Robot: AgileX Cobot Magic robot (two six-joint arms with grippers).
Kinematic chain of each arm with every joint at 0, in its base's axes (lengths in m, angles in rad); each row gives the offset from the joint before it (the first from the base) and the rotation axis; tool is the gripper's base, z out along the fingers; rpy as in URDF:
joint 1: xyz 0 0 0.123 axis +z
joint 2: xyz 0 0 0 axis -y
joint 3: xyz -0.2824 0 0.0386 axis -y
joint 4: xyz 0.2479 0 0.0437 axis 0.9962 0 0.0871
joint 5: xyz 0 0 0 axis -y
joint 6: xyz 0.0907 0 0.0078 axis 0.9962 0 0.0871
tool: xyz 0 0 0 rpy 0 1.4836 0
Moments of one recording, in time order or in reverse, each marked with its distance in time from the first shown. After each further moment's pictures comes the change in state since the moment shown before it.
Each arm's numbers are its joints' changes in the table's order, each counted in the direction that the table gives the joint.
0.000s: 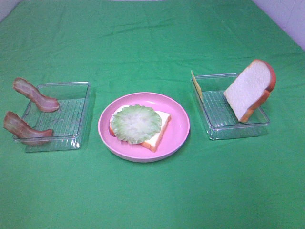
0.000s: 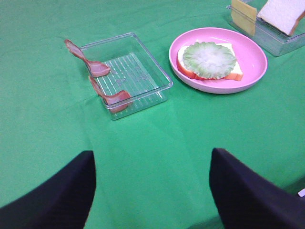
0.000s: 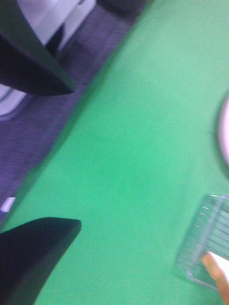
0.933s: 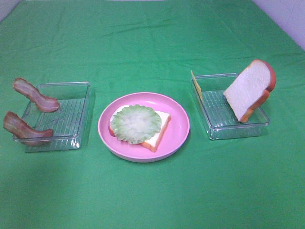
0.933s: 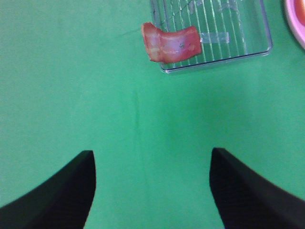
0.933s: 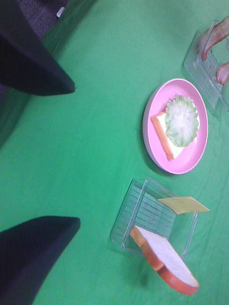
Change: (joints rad) left arm 0.000 -1.087 0.366 0.246 0.003 -0.384; right arm 0.000 0.294 -0.028 -0.008 0.042 0.000
